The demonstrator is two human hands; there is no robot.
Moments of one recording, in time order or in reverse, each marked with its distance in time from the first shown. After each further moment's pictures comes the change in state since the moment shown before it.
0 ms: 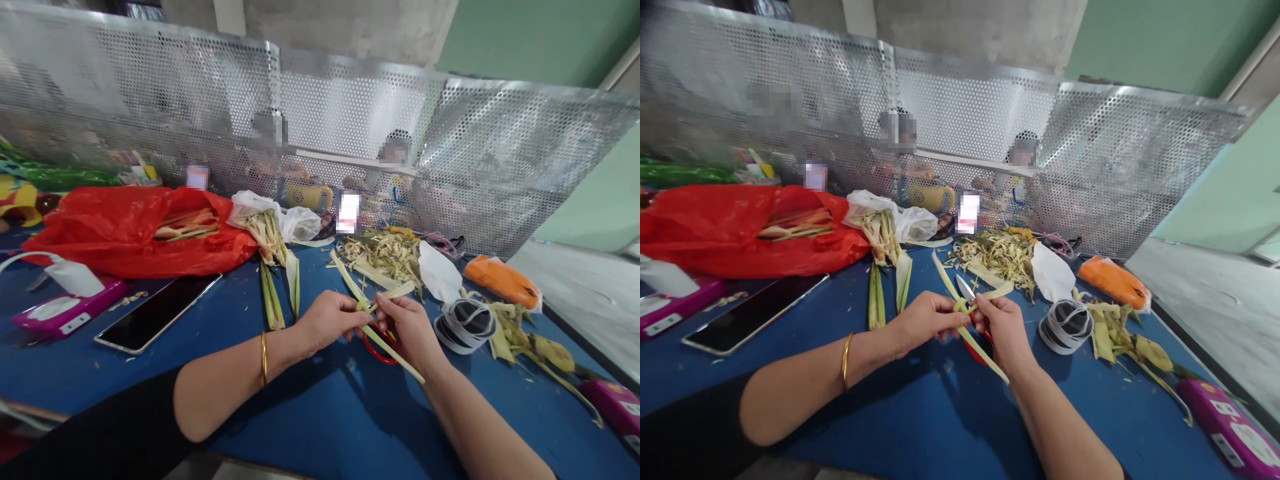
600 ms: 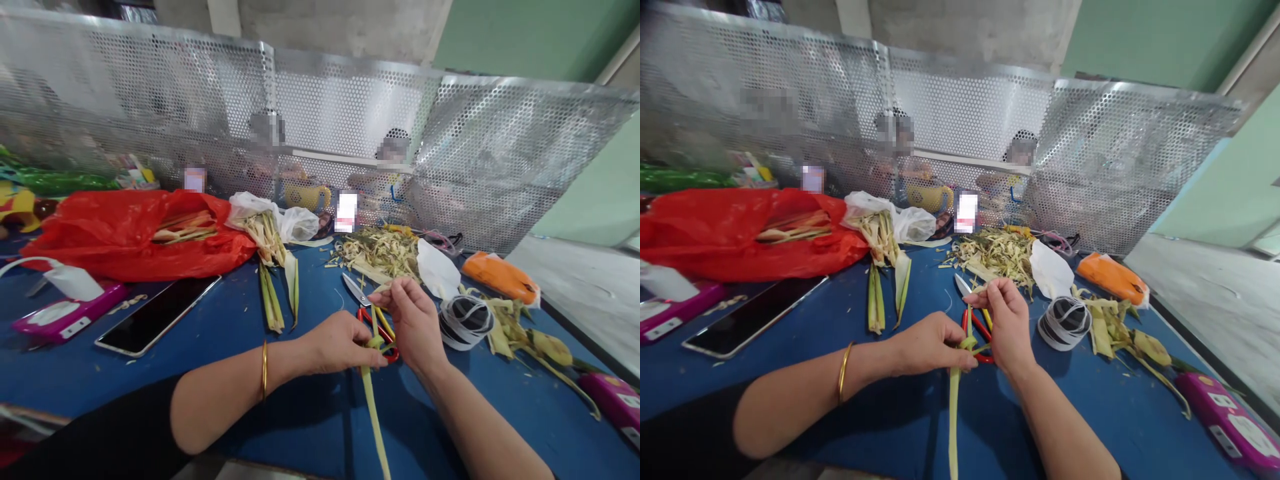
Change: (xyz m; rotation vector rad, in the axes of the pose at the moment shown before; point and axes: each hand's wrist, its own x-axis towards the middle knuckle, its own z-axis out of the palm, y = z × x) left_hand -0.013 0.002 0.006 0.242 -0.306 0.034; right_hand -0.006 -0.012 0.002 0.110 0.017 -0.309
